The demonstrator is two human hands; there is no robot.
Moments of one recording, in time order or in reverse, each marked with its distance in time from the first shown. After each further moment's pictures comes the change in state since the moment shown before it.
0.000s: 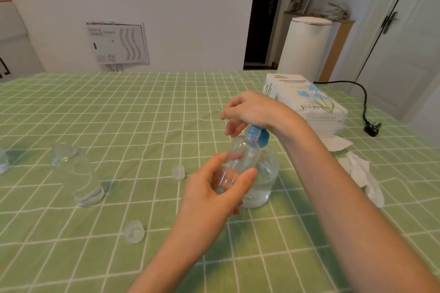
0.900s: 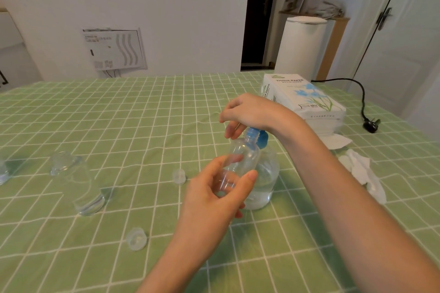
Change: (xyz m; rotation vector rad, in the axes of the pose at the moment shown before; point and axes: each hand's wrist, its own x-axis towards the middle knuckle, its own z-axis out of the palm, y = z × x) left_hand -0.001 0.003 0.001 0.039 0.008 -0.021; right_hand -0.001 -0.001 -0.001 -0.062 -0.014 -0.001
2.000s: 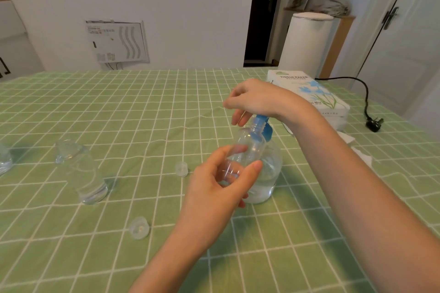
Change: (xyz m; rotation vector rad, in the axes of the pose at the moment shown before) left_hand 0.002 0.000 -0.001 -0.021 -0.015 0.015; right_hand -0.003 -0.009 -0.008 -0.079 0.053 -0.021
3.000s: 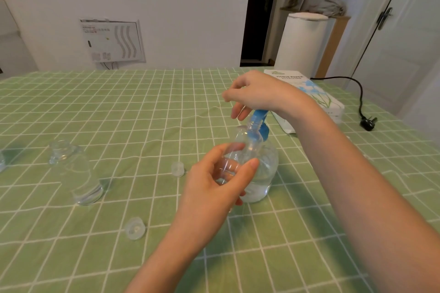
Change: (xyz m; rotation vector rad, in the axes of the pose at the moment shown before) left_hand 0.001 0.002 0.001 -0.010 0.001 0.019; right_hand -0.010 -0.007 -0.009 -0.054 0.075 -0.047
